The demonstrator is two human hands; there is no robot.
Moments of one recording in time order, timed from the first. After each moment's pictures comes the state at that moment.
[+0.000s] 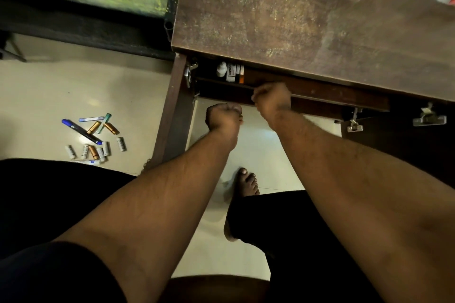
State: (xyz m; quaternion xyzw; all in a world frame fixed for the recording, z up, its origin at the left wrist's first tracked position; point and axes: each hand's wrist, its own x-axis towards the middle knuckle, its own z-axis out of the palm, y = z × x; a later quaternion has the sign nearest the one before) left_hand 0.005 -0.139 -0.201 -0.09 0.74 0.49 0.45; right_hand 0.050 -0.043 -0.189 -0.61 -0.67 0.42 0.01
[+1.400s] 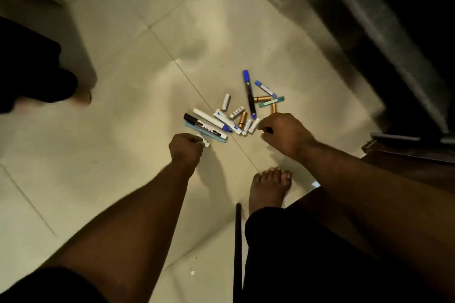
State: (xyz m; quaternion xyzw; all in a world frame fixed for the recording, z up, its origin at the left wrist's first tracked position) left_hand -0.175 -0.587 -0.359 -0.41 0.75 0.44 0.26; right_hand -0.213 -0.352 -0.292 0.03 -0.91 0.21 -0.36
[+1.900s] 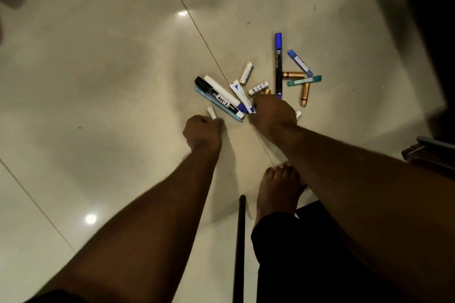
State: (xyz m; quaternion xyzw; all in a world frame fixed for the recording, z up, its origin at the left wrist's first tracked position) left_hand -0.165 -0.560 -0.429 -0.51 0.75 0.38 0.18; right_hand -0.223 -0.422 -0.402 -0.01 -0.91 0.13 -0.39
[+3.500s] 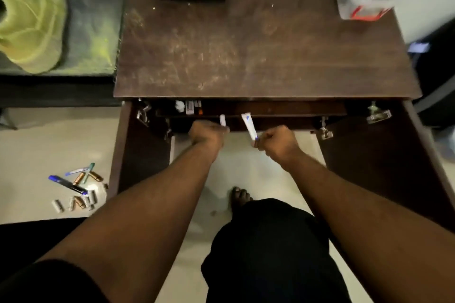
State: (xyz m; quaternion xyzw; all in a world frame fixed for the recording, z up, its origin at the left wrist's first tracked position) left_hand 0.028 -0.090 -0.168 0.01 0.81 0.40 0.43; right_hand 0.179 -0.017 -0.154 -0.60 -0.67 0.44 -0.04
